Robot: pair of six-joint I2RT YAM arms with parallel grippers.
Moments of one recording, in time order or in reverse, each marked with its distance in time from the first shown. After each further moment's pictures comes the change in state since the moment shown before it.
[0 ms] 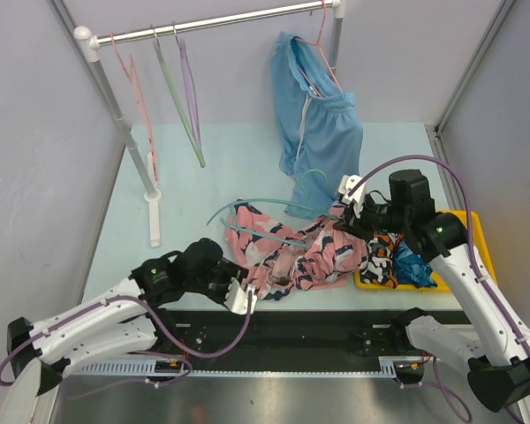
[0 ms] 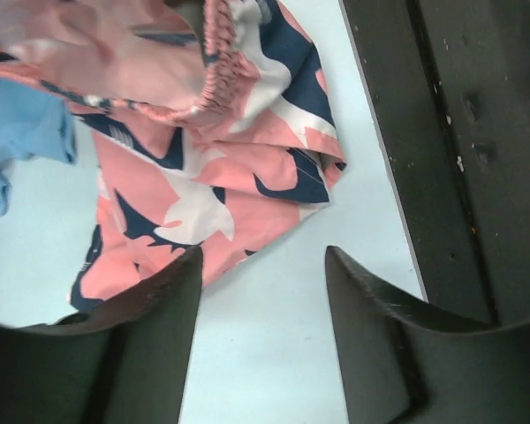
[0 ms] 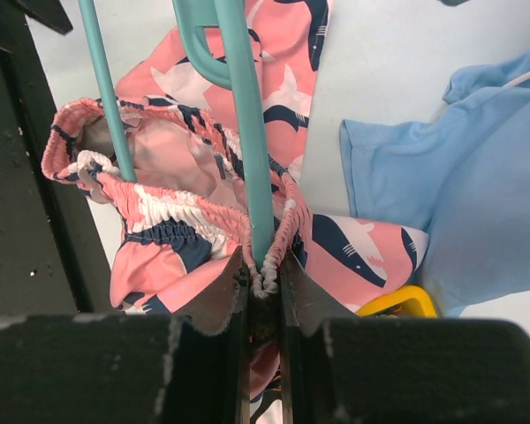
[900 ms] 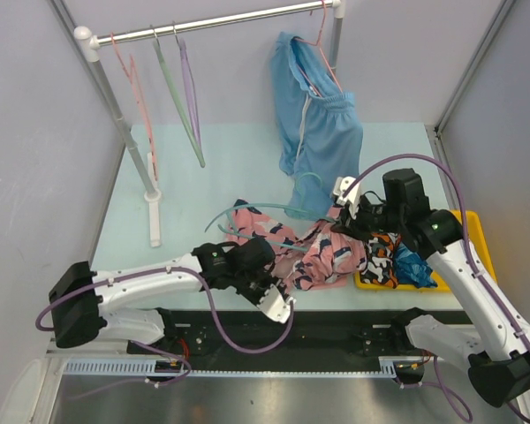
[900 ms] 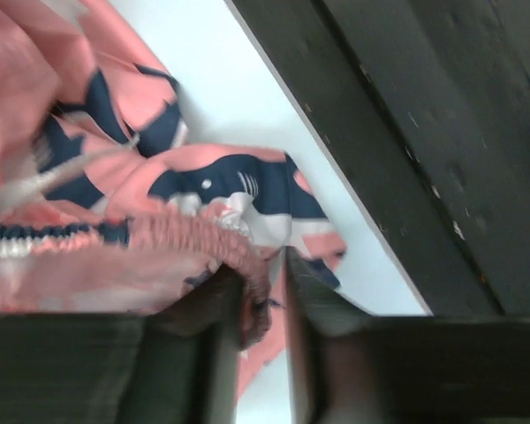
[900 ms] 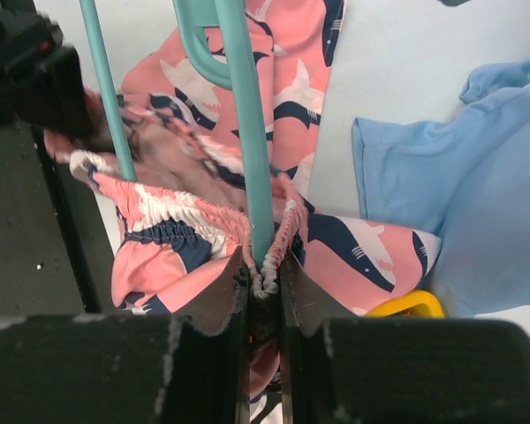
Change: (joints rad) left arm -0.169 0.486 0.208 0.064 0.037 0.054; right arm 0.033 0.032 0.013 -0.009 0.008 0.003
